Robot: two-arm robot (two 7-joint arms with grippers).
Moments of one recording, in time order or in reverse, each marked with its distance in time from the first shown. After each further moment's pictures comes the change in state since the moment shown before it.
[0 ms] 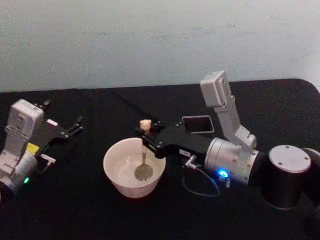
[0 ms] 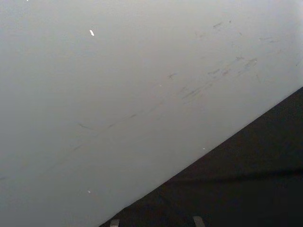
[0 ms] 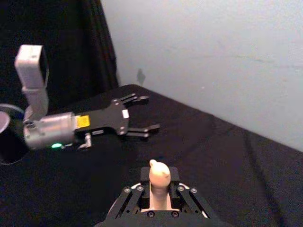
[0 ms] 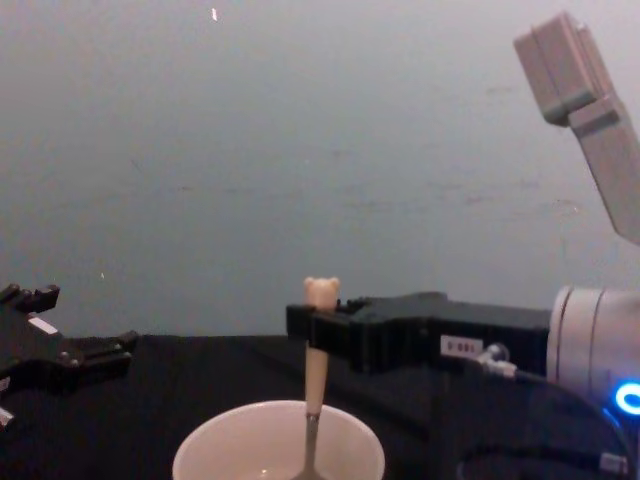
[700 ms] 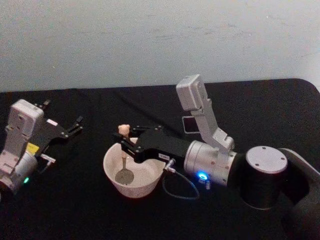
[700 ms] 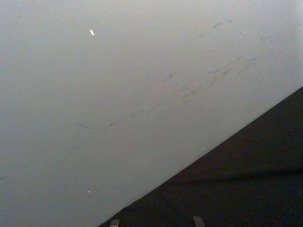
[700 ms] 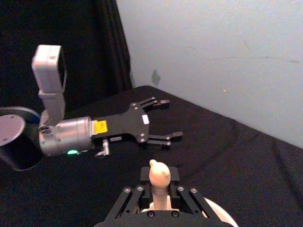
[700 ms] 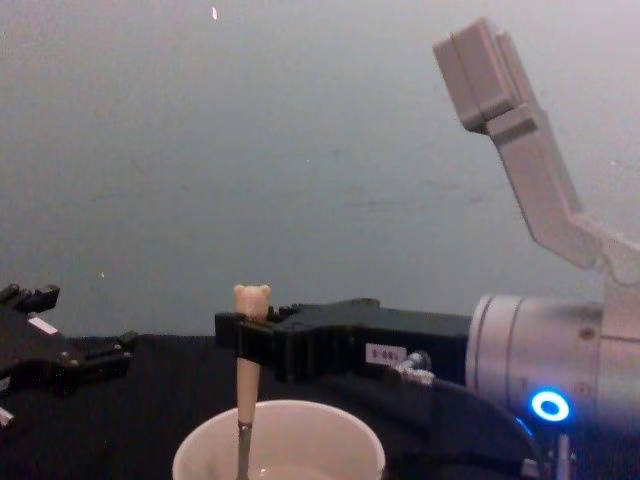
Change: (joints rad) left arm 0.000 0.000 0.000 0.000 0.000 0.000 0.000; right arm 0.044 -0.054 -0.074 0.044 -0.003 -0.012 -0.008
